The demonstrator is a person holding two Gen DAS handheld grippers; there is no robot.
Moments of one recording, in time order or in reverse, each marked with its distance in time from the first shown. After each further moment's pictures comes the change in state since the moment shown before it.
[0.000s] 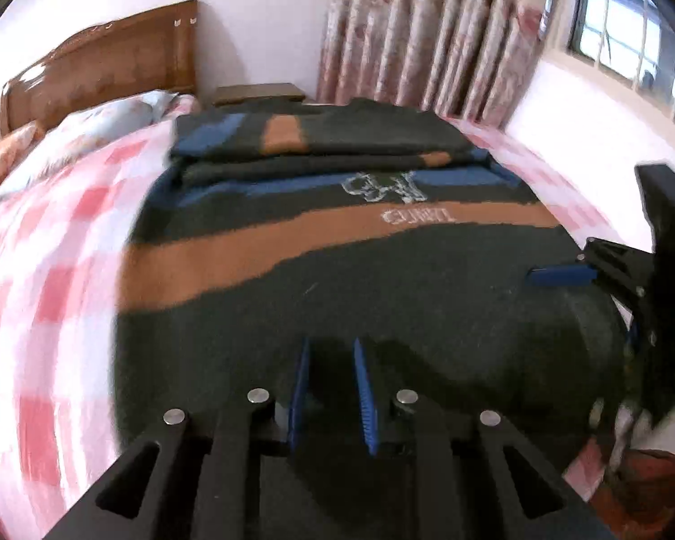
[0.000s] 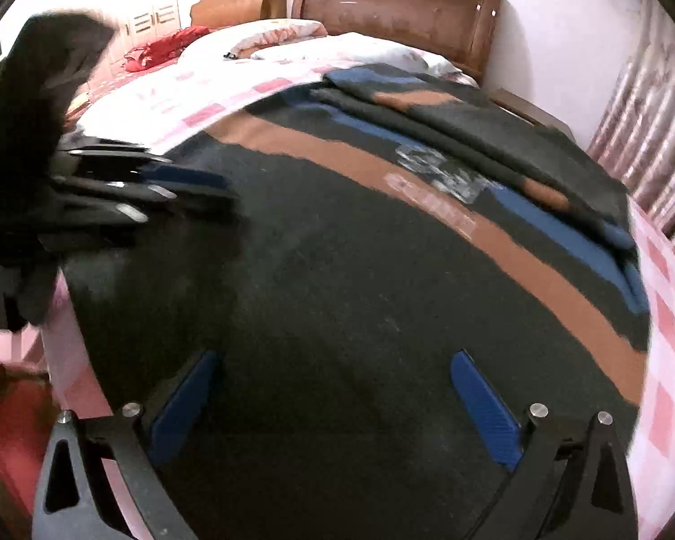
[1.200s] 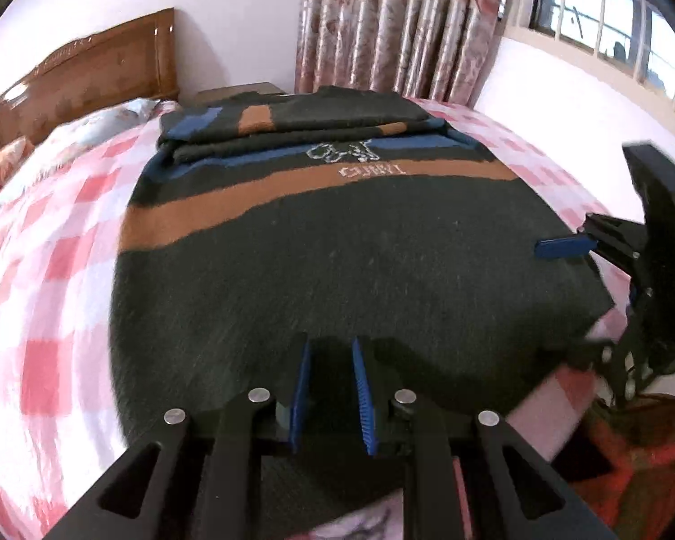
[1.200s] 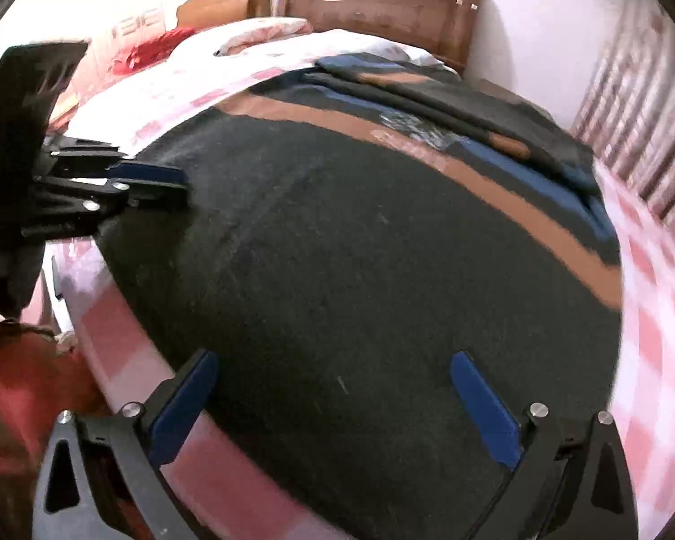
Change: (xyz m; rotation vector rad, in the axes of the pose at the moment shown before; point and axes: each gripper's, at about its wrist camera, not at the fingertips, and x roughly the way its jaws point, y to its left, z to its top) left arm -0.031 -0.016 -0.044 0.073 0.008 -0.032; right arm -0.019 0.014 -0.046 0.031 0.002 -0.046
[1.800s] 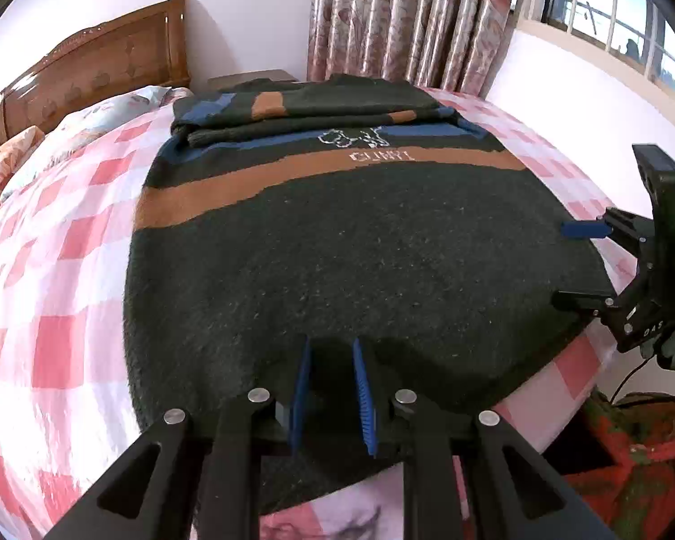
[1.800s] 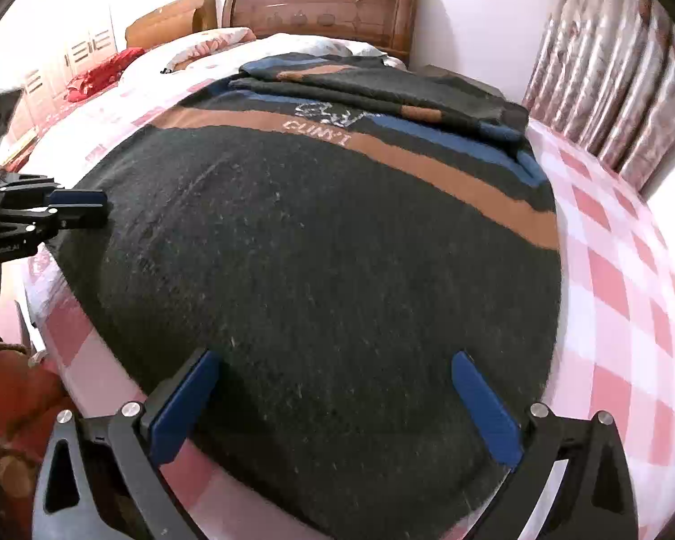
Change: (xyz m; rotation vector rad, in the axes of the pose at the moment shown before) left arm -0.004 -0.008 -0.003 -0.004 0.042 0.051; right arm 0.002 -0.039 -0.005 0.134 0.000 -0.083
